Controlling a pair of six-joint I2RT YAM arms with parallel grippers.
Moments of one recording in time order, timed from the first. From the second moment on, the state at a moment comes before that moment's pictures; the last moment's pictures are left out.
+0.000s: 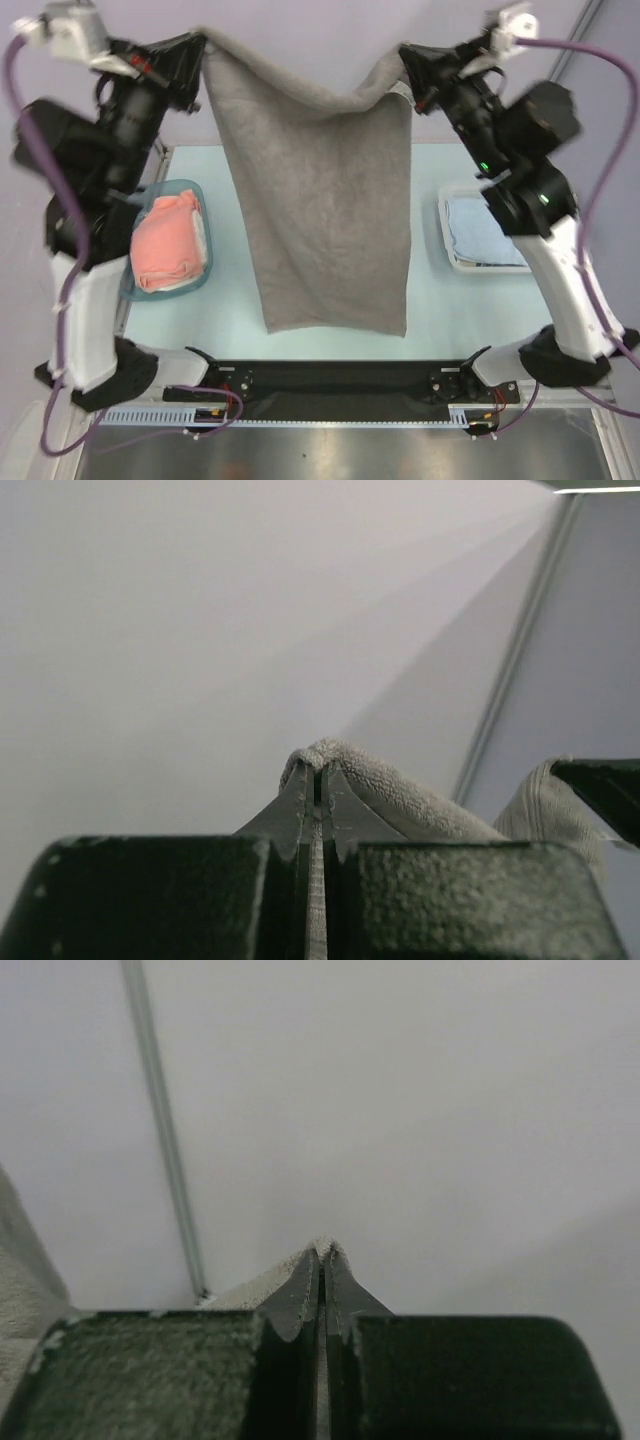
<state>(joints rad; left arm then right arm) -0.49 1.32 2.20 -0.41 -0.07 -0.16 0.64 1.38 2.08 -0.25 0.07 -0.02</state>
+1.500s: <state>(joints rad) -0.17 2.17 1.84 -0.07 0.16 -0.47 0.16 2.14 1.92 -0.18 -0.18 0.42</state>
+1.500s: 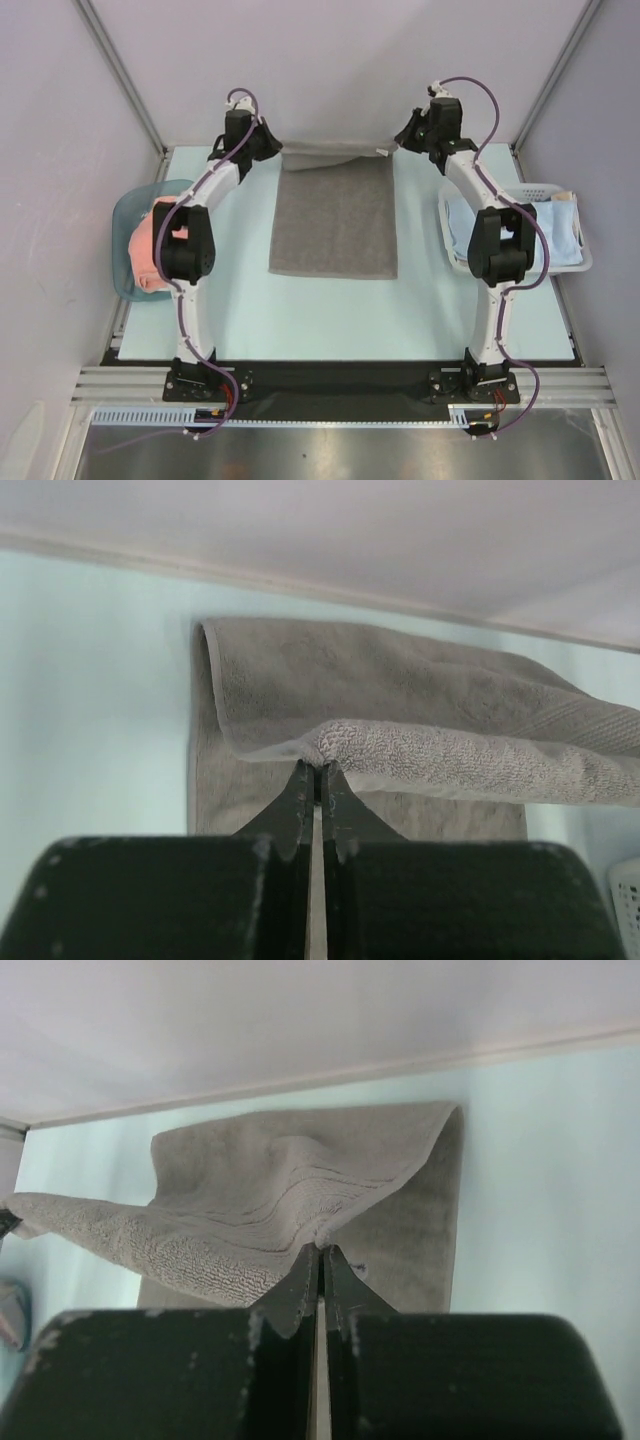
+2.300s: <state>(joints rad) -0.18 1.88 1.43 -0.23 0.18 -0.53 0.20 1.90 1.42 -0.35 -0.26 0.47</state>
